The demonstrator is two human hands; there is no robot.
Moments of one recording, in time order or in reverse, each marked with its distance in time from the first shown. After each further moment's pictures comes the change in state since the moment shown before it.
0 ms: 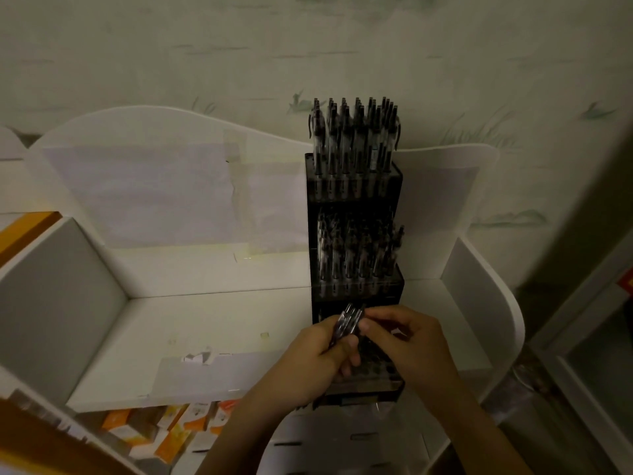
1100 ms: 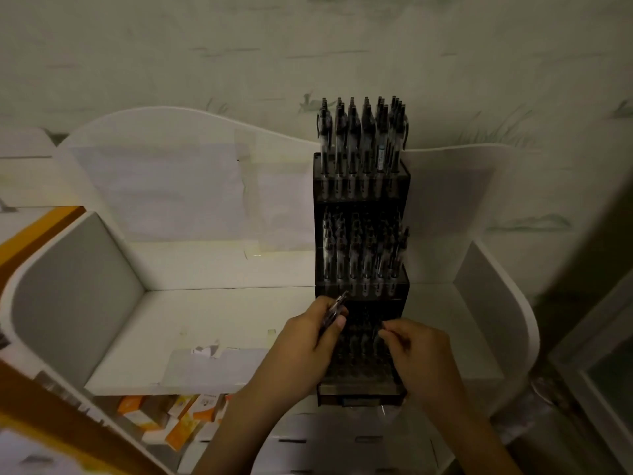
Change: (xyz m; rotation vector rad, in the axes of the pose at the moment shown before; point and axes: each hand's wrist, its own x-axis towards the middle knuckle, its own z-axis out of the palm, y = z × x) left_hand -0.001 0.001 -0.003 0.348 0.279 0.052; right_hand 0.013 0.048 -0.010 -0.478 0.121 -0.211
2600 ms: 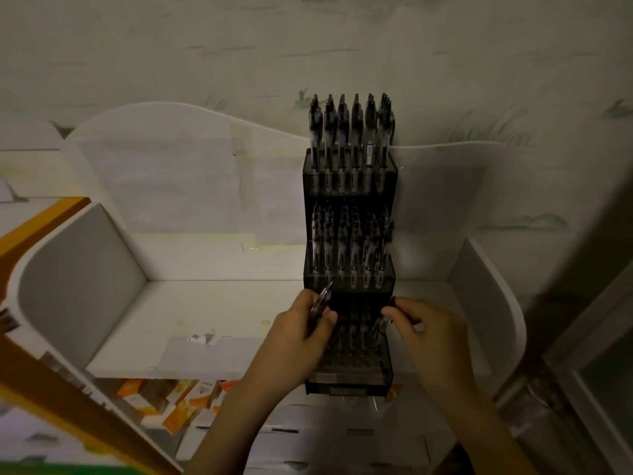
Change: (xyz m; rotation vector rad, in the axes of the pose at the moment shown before) left_hand -0.007 0.009 0.016 -0.023 0.098 -0.088; right_hand 0.008 0.008 -0.033 0.038 0.086 -0.115
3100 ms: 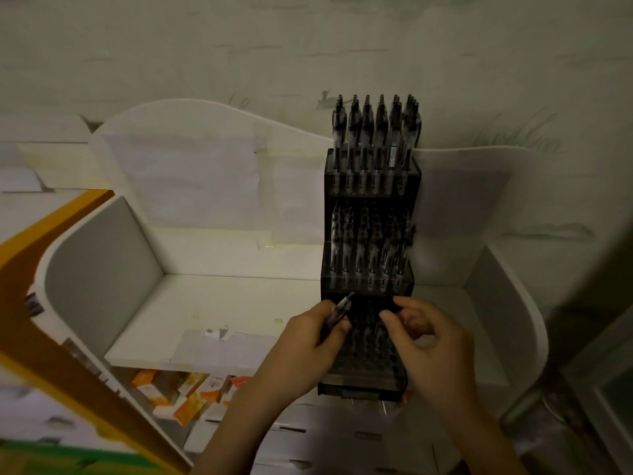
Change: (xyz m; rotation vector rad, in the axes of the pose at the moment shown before) left_hand -0.004 -0.008 -0.005 -0.007 -0.056 0.041; right_hand -0.010 -0.034 0.009 0.150 0.036 0.086
